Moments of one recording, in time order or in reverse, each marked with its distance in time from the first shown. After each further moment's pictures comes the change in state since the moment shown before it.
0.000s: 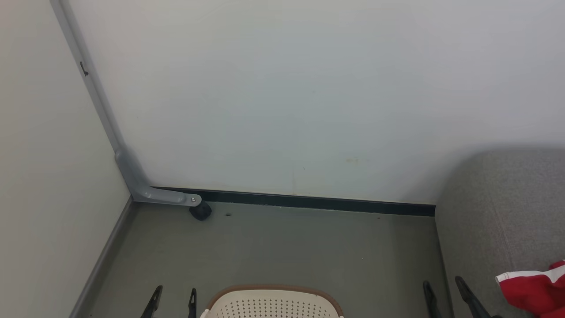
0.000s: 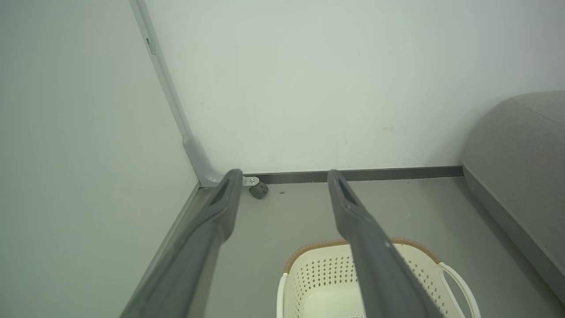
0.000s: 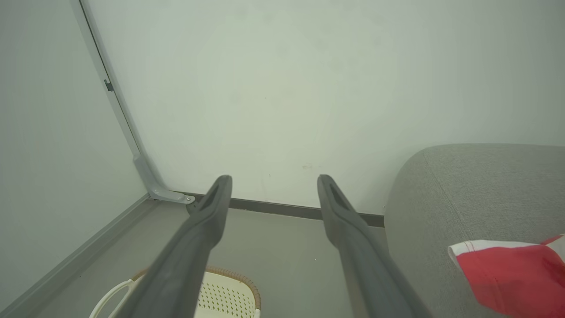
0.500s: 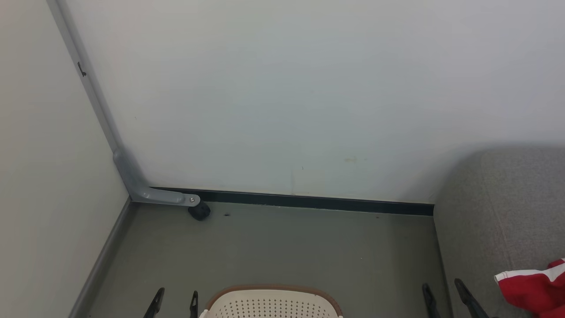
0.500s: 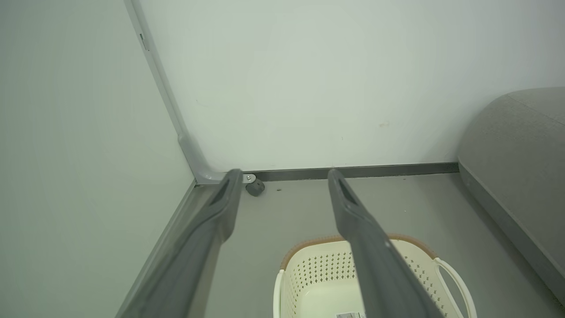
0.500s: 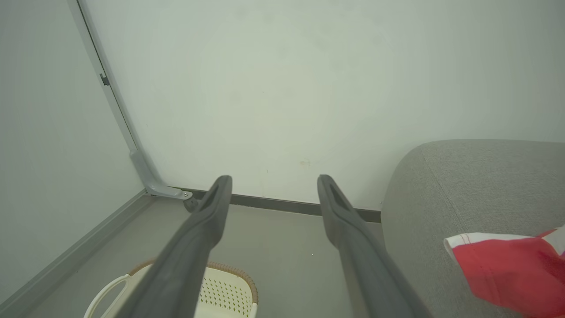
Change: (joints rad) left arm 0.002 -0.001 0.000 0.007 0.000 -0.010 0.000; right arm 0.000 0.003 -0.001 0.017 -0.010 0.001 0.000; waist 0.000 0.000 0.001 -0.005
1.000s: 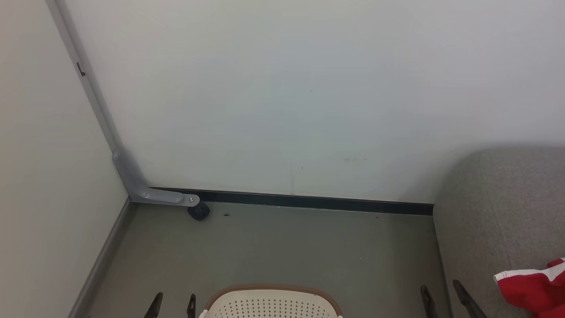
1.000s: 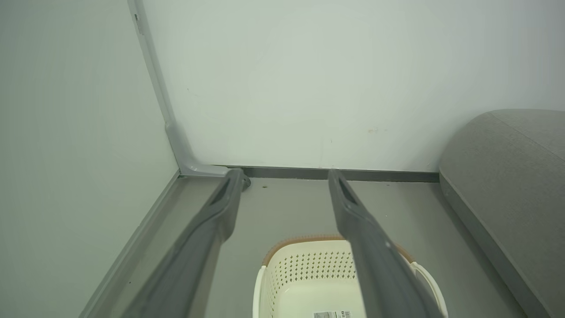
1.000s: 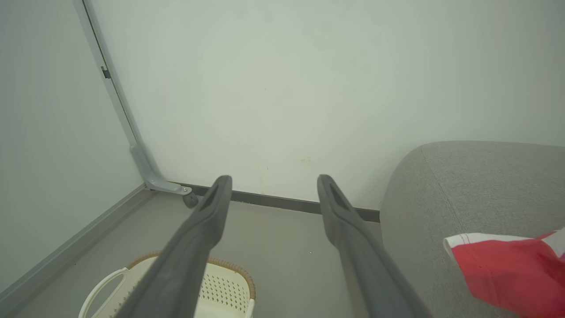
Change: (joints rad) left arm 0.015 -0.003 0.024 -0.009 -0.077 -0.062 0.000; right arm -0.001 0.000 -0.001 0.009 -0.026 0.009 0.000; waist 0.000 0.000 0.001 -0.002
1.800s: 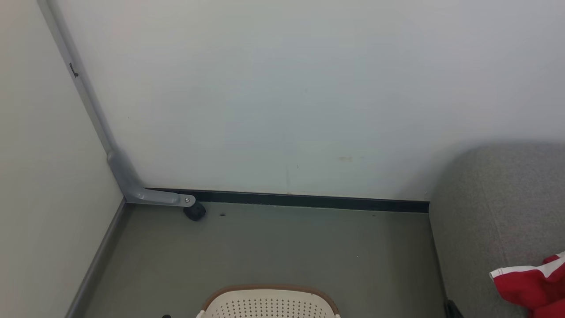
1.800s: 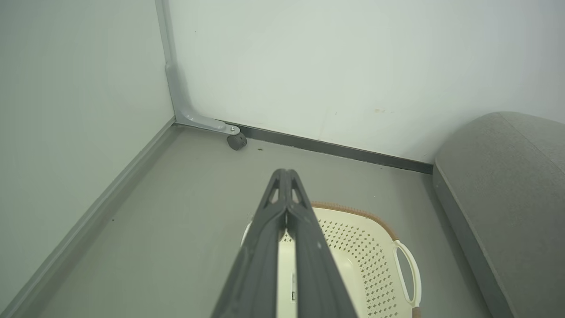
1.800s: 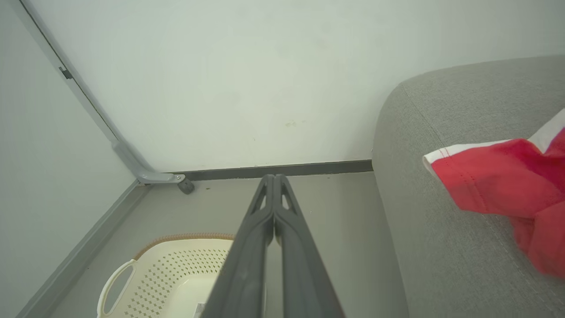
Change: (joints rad) left arm 0.038 -0.002 0.028 0.052 -0.147 -0.017 0.047; right arm 0.019 0.028 -0.033 0.074 0.132 0.009 0.044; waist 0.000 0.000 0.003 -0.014
